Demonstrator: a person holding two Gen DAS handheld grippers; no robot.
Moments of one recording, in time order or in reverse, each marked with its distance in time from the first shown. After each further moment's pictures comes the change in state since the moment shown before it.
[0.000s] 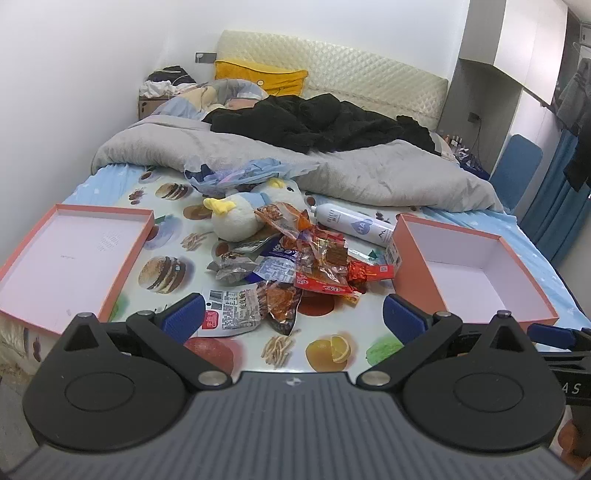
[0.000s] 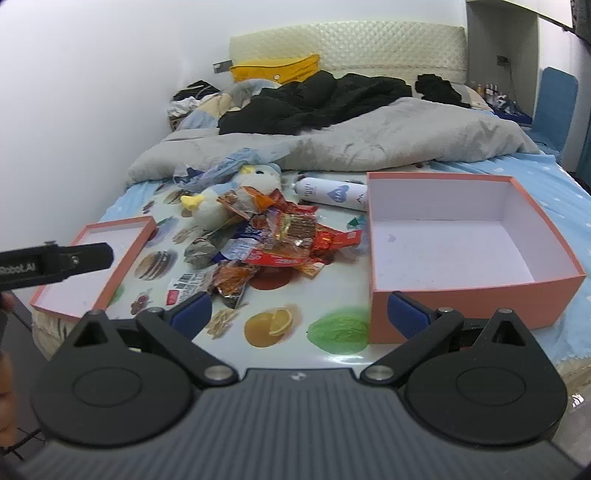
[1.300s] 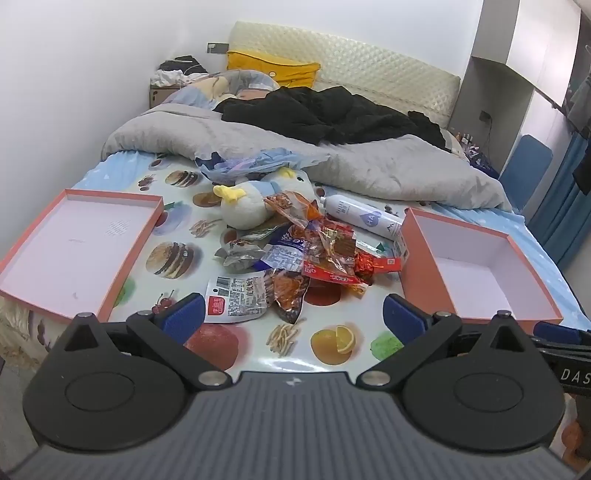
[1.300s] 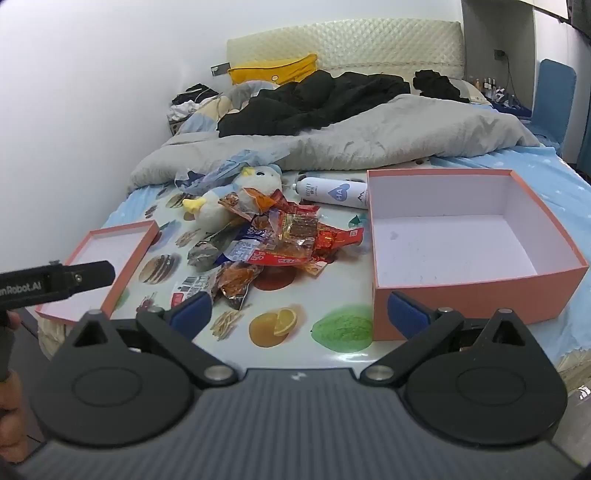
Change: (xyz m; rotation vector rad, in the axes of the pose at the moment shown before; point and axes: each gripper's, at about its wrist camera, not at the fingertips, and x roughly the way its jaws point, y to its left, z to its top) left arm -0.007 0.005 -0.009 -0.030 0.013 0.023; right arm -0.003 0.001 -0.001 0.026 -0.003 -0.004
